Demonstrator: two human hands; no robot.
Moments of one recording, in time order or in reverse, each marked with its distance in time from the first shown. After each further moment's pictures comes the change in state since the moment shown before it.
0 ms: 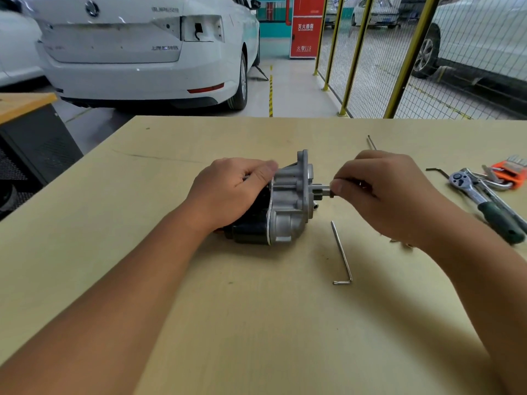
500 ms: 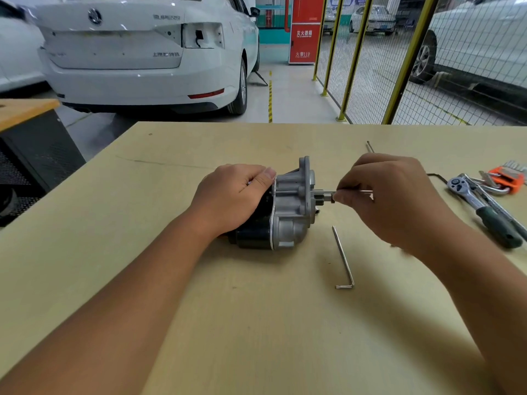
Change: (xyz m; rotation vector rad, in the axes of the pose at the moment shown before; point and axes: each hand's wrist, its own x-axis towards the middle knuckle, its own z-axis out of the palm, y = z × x) left_hand 0.000 0.003 -0.002 0.071 -0.014 0.001; right_hand -0.001 -0.008 -0.003 -0.069 0.092 -0.017
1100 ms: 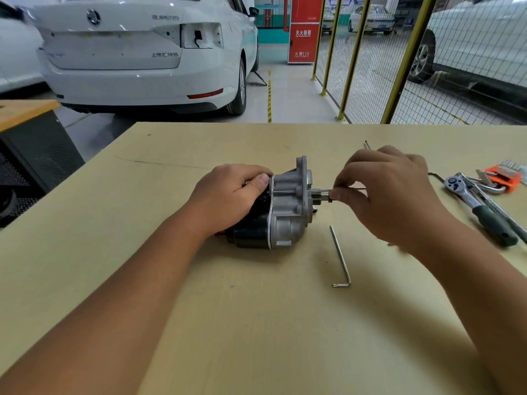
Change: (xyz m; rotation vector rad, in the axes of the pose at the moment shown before) left_hand 0.001 -0.004 -0.003 -0.117 -0.049 0.026; right_hand 0.000 0.001 0.000 -0.168 -0.014 0.042
